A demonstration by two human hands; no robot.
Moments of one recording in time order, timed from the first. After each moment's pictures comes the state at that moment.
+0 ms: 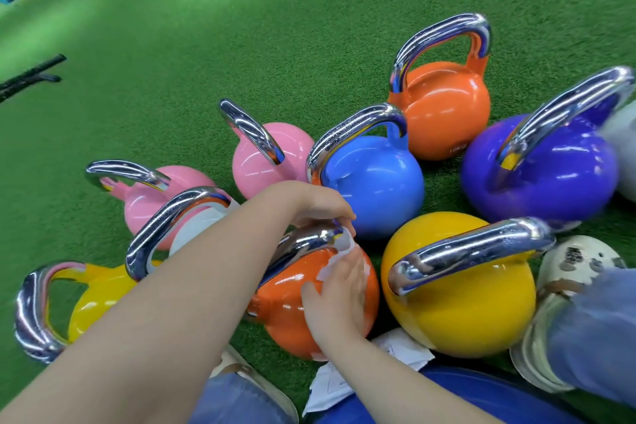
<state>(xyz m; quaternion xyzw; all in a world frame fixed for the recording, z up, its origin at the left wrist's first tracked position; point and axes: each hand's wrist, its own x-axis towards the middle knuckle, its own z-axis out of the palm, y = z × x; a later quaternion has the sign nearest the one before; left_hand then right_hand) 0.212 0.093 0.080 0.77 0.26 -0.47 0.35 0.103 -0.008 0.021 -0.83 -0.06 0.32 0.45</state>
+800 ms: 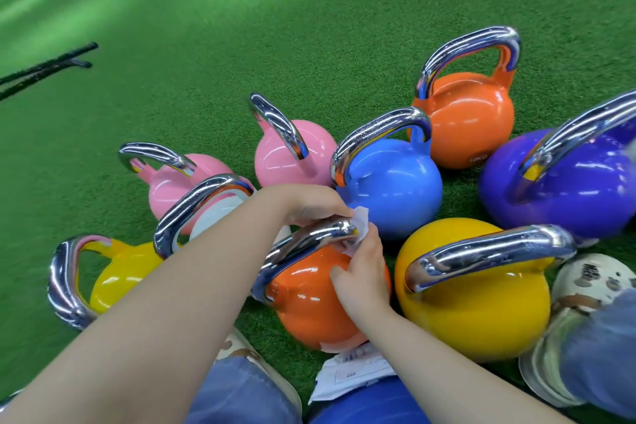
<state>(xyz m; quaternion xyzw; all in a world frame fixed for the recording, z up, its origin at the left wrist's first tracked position) 0.175 0.114 0.100 0.77 0.24 -0.41 0.42 0.120 -0.015 0.037 -0.82 -0.09 0.27 0.49</state>
